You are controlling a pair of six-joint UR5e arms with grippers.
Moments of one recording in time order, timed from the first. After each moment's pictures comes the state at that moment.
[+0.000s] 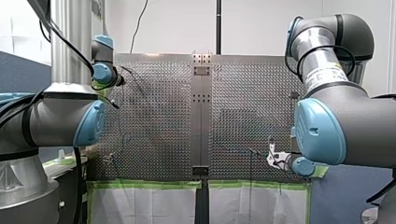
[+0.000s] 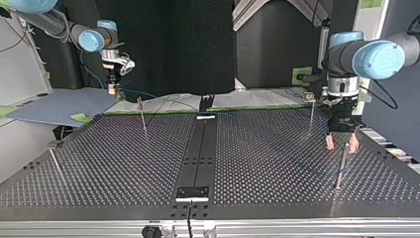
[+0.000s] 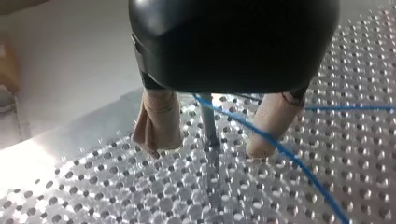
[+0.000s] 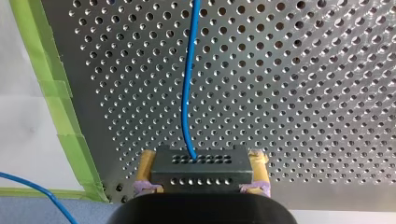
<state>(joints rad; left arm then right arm) 0.21 -1.55 -1.96 -2.73 -1.46 -2.65 1.66 -0.71 1.88 -1.05 1.41 1.63</state>
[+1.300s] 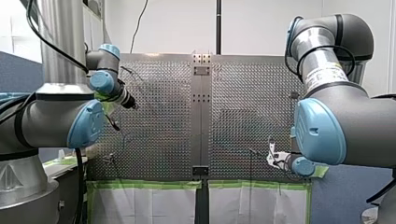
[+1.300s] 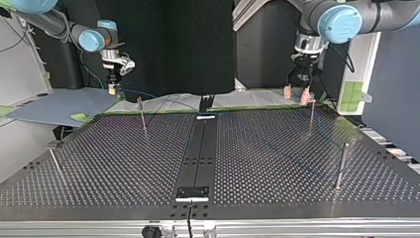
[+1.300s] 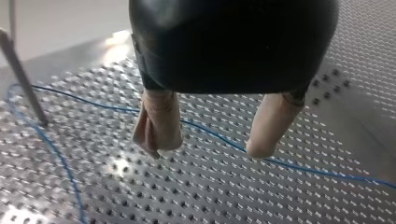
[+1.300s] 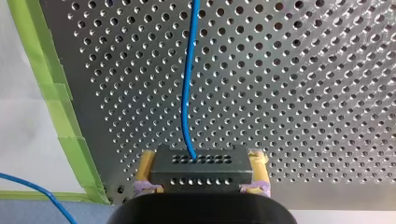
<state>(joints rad) 0.07 -1.46 -2.22 -2.84 -1.45 -2.47 1.67 -0.71 1.88 -1.05 1.41 1.64</state>
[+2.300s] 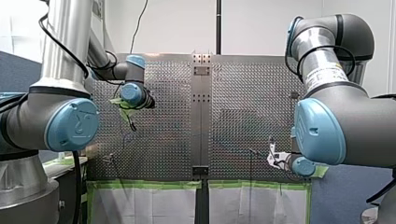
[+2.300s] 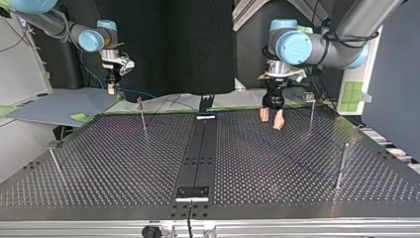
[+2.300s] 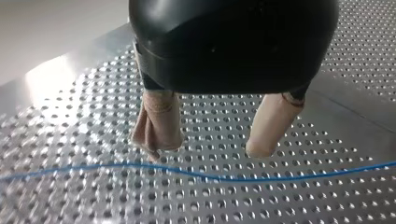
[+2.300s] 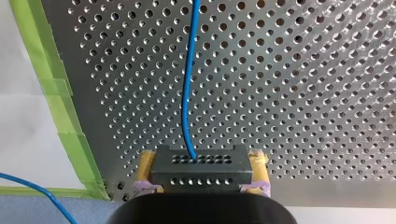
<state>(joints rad) -0.19 -1.72 -2.04 -2.60 -1.70 -2.21 1.66 -0.71 1.88 -1.05 1.42 1.64</state>
